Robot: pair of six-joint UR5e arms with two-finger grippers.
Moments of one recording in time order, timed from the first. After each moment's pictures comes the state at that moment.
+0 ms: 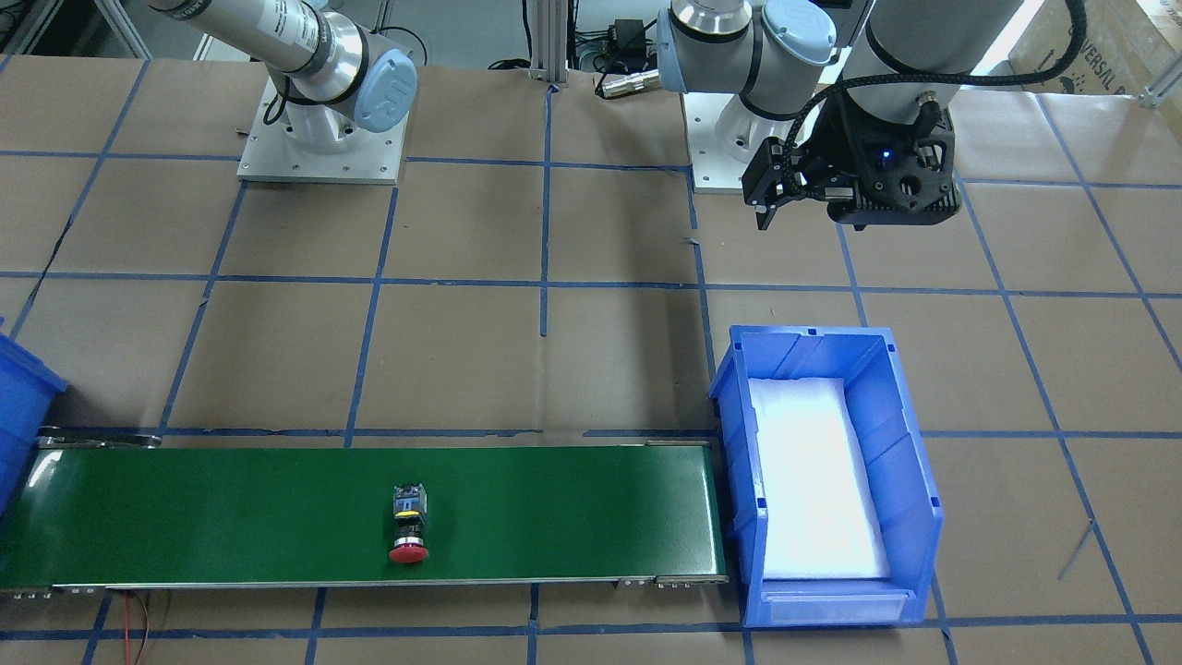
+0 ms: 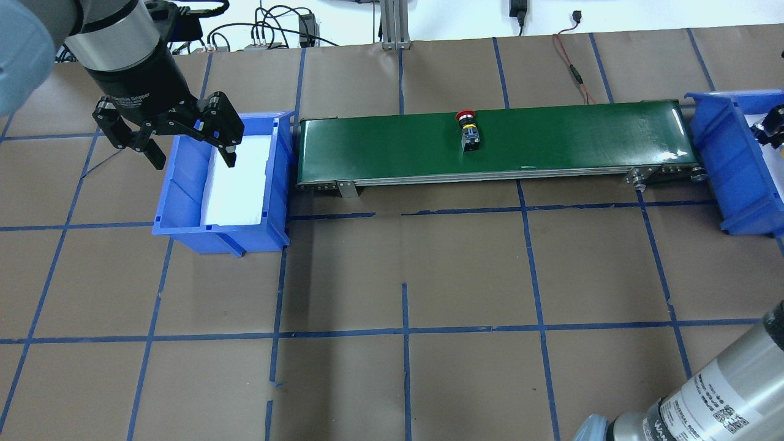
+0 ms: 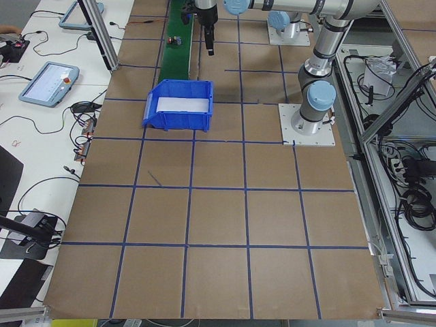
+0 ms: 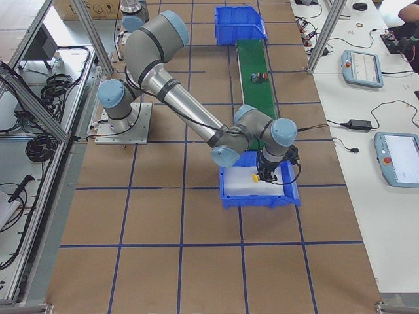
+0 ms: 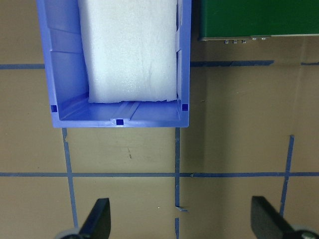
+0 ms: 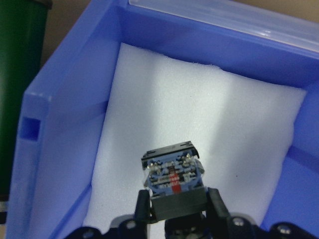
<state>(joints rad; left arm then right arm) -1.56 -1.60 -1.49 -1.73 1.60 0.00 0.90 -0.94 1.32 -1.94 -1.57 -0.91</state>
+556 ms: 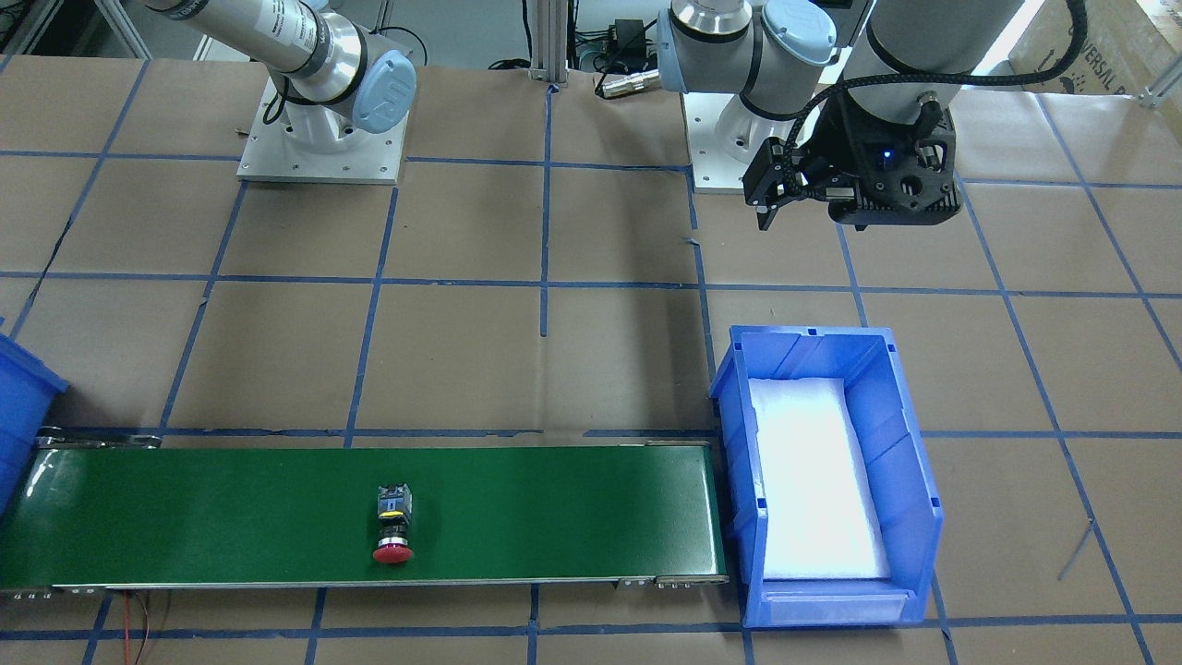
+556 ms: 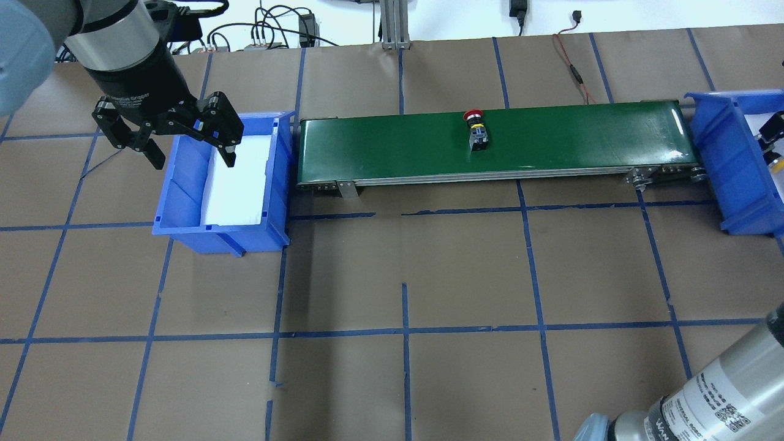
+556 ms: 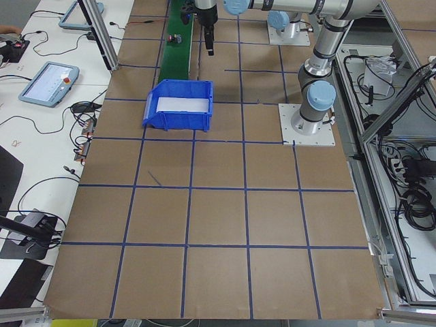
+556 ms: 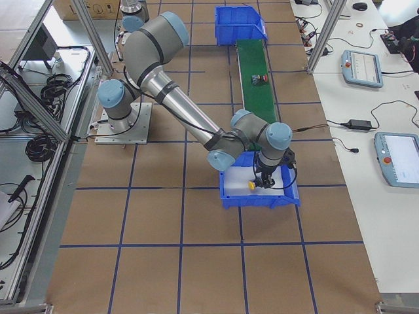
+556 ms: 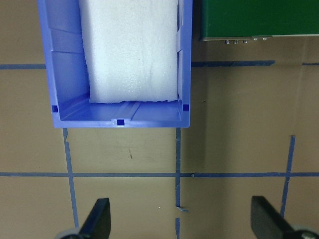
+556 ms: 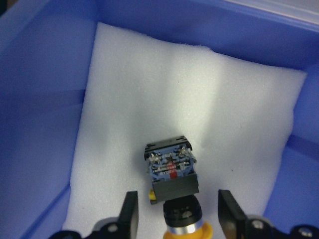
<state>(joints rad) -1.56 -1.60 -1.49 -1.73 1.60 0.01 0.89 -0.95 1.35 -2.01 -1.60 -0.90</state>
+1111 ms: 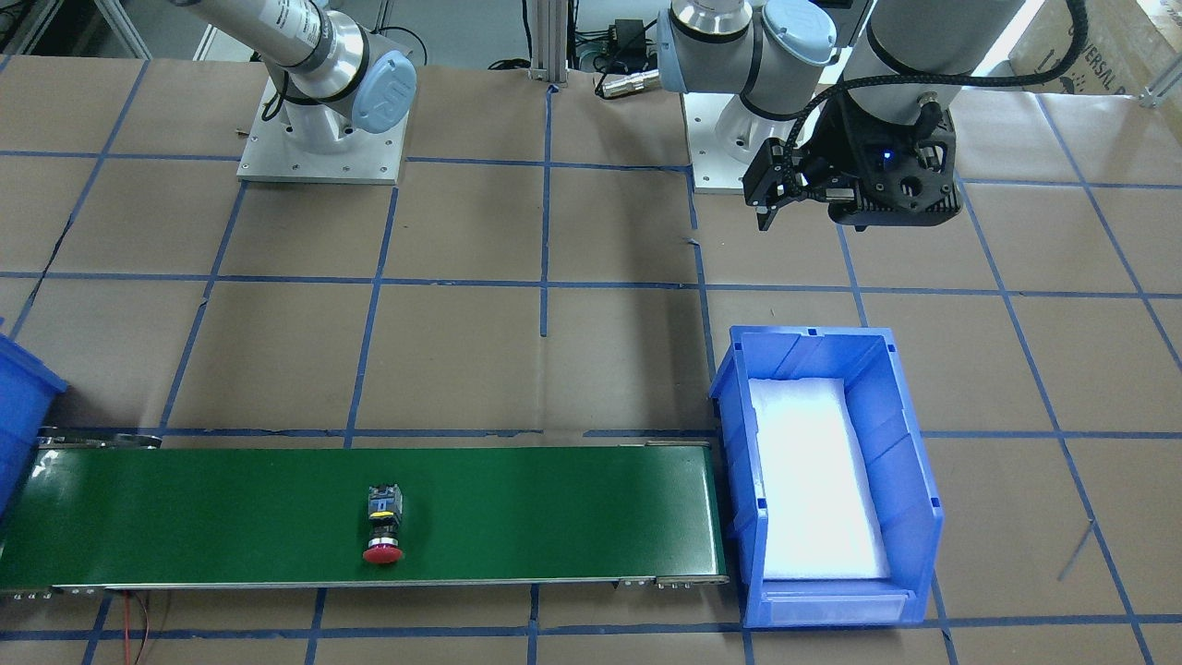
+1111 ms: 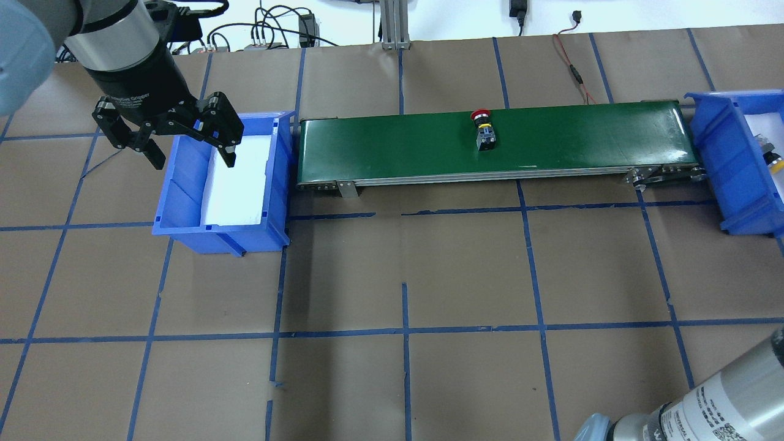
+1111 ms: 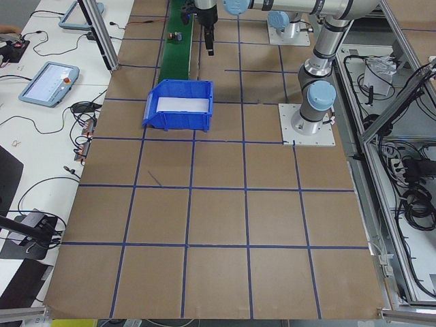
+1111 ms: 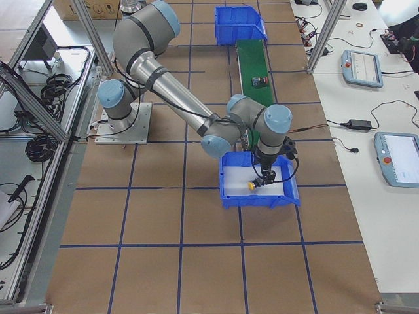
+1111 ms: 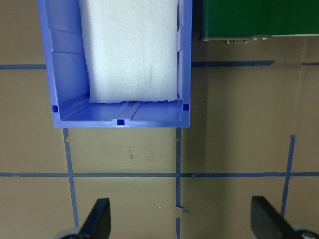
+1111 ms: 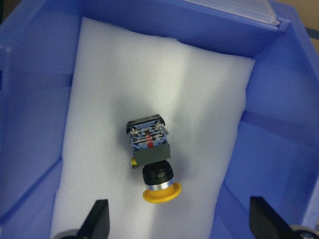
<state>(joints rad) -1.56 -1.60 -1.49 -1.73 1.60 0.01 0.89 -1.09 1.35 -1.91 -1.65 -0.89</state>
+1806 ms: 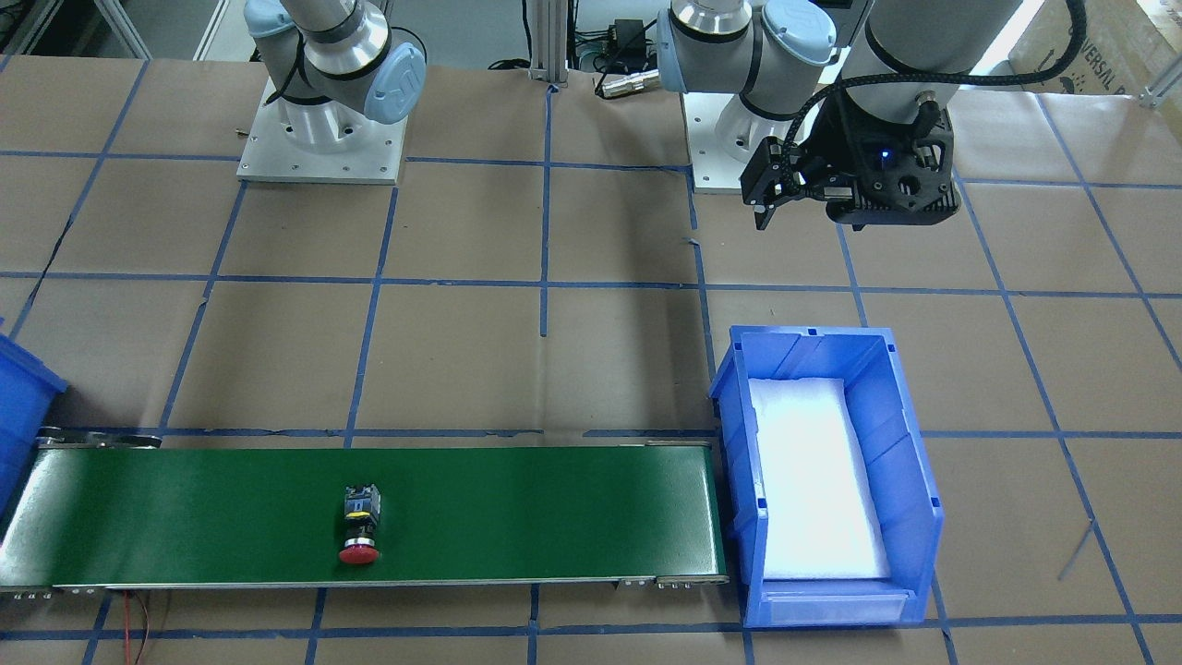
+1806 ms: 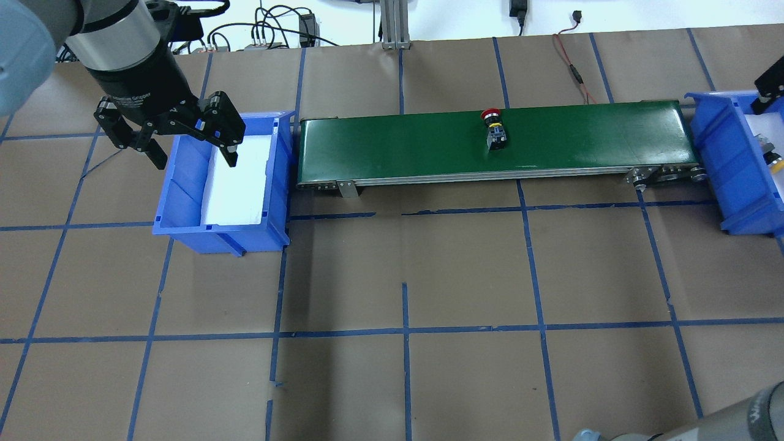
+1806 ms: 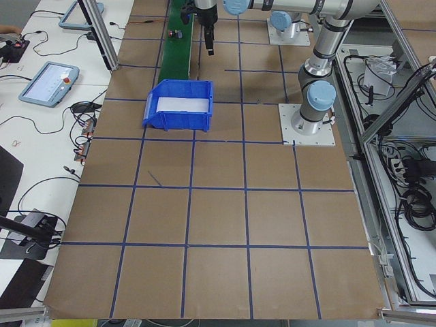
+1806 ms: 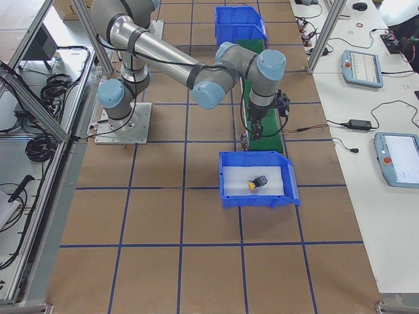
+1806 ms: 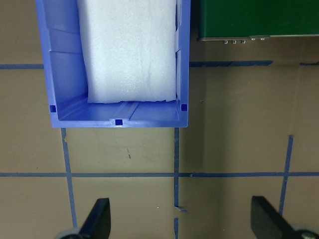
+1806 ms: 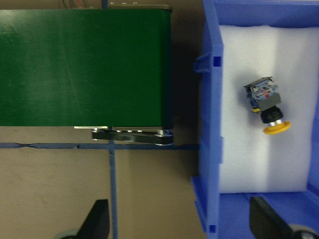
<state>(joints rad) -1.56 -1.60 -1.49 -1.73 1.59 0.00 1.06 -1.28 1.42 -1.70 -1.58 -0.52</state>
